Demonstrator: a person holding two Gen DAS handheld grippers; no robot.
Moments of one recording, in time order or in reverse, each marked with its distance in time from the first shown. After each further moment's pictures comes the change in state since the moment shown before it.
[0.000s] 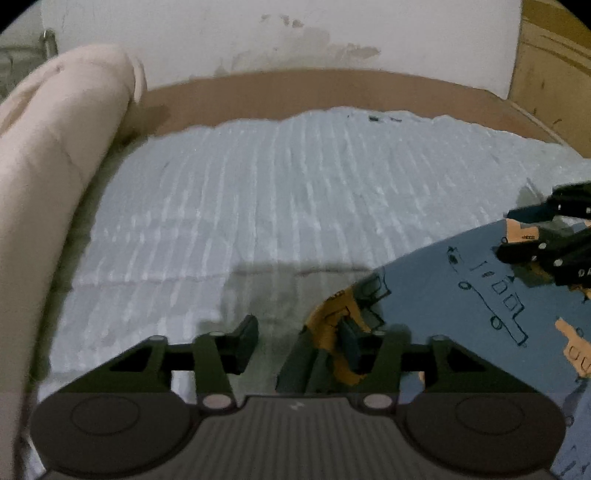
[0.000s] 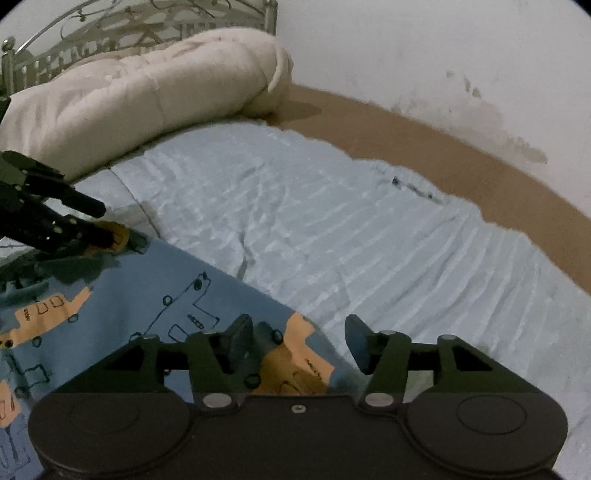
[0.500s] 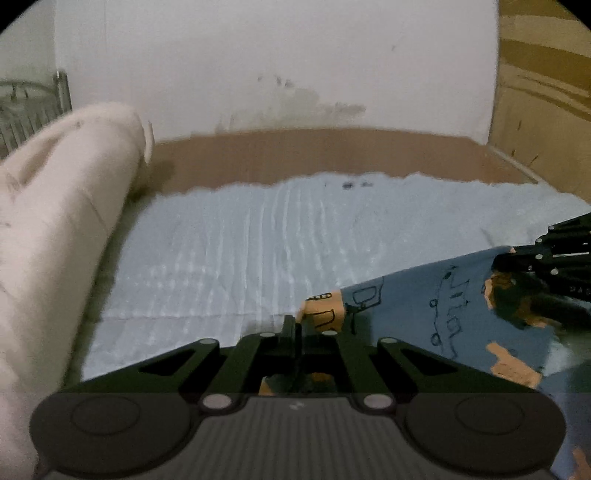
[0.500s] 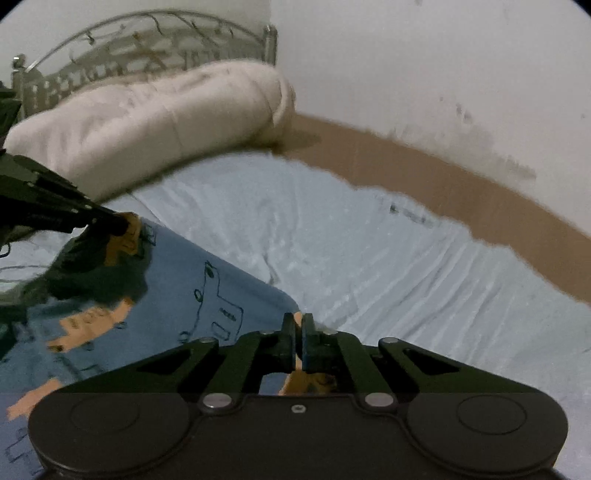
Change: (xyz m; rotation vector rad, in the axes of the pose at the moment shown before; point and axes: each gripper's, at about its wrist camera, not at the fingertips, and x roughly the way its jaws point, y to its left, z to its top) left arm -0.096 -0.026 -0.015 0.037 -0.212 0.008; right arm -0.069 0.020 -0.012 -0.005 -0.132 -0.012
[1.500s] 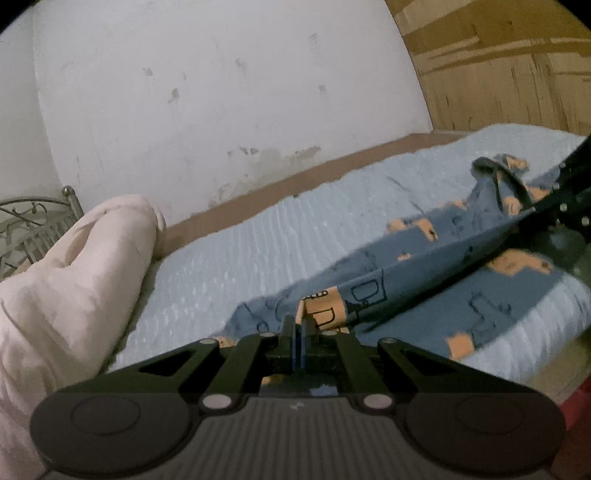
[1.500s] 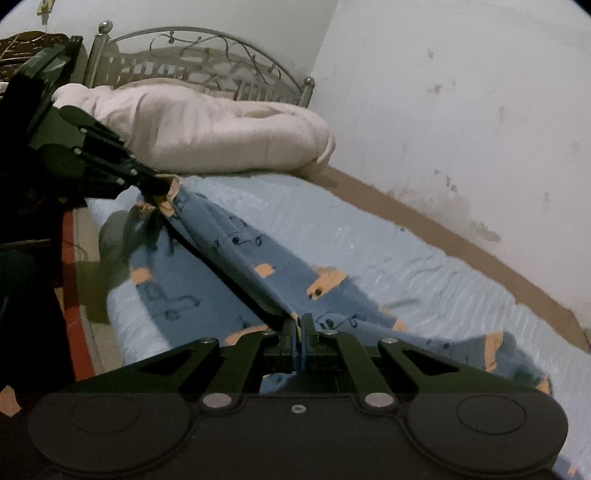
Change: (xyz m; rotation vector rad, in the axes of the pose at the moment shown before) left arm -0.148 -0.108 -0.184 0.304 -0.215 0.115; right arm -0.206 0.173 -0.173 -0.181 -0.145 -0.107
